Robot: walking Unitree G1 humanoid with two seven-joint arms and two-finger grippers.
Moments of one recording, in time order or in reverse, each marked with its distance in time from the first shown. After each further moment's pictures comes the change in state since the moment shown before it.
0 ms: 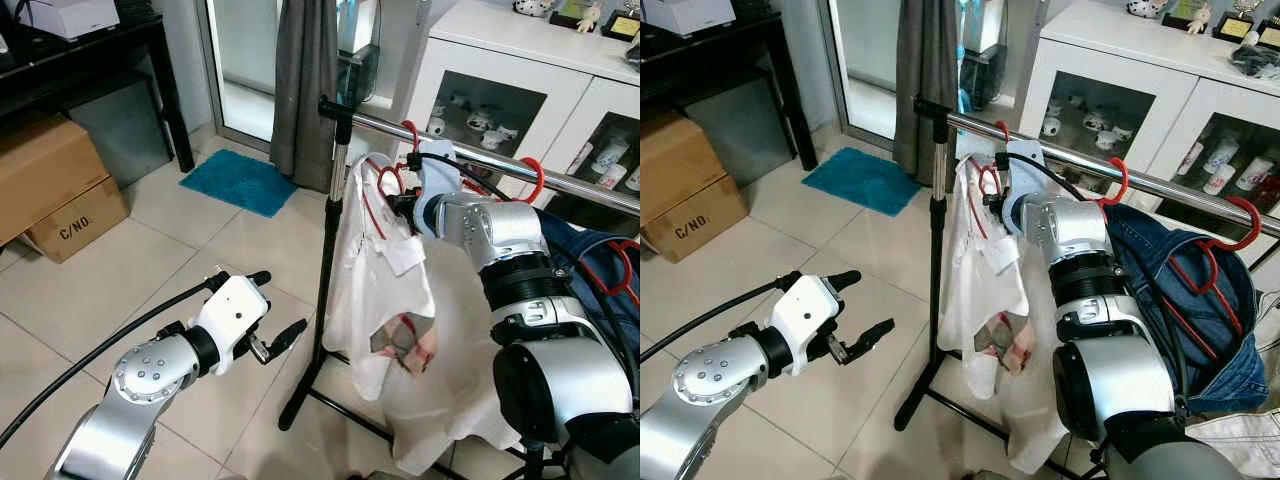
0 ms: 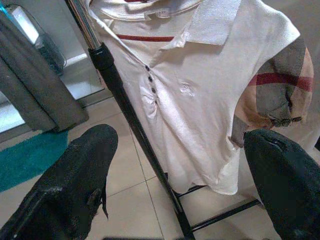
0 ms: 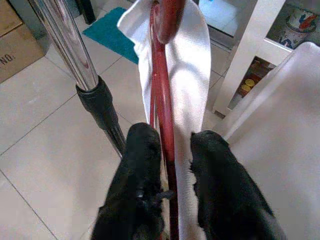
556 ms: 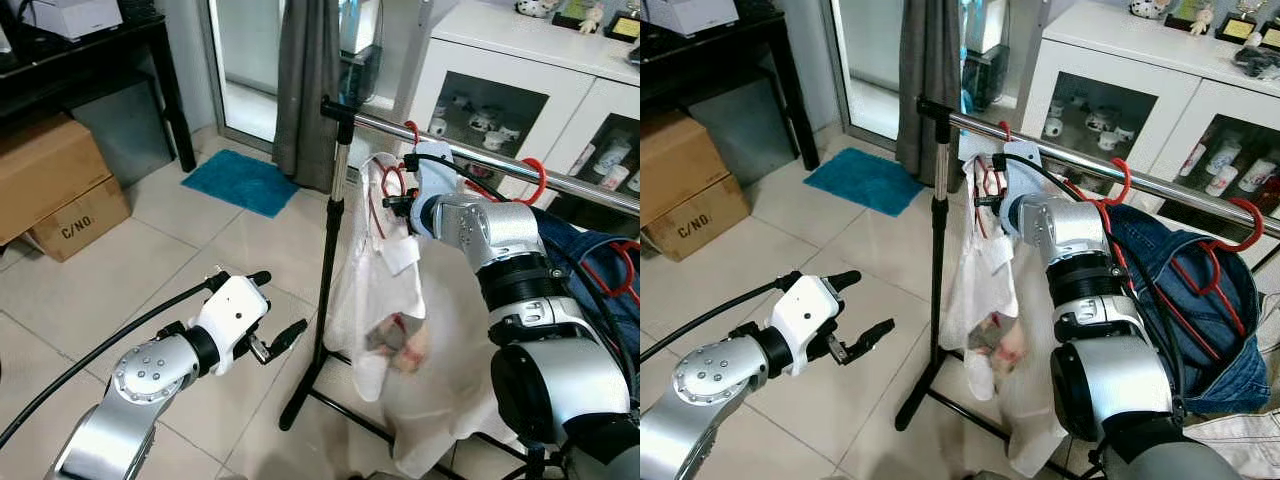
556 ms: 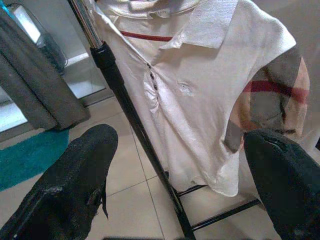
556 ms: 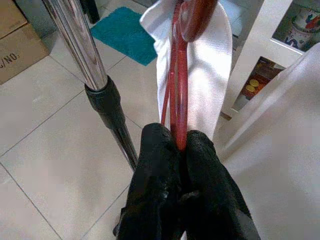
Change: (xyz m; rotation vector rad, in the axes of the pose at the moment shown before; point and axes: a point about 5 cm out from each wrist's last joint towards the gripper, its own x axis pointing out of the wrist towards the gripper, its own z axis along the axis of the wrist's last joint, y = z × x) left arm 0.000 0.000 0.000 -0.001 -0.001 -0.001; right arm 0.001 0.003 -0.001 0.001 0.002 0.009
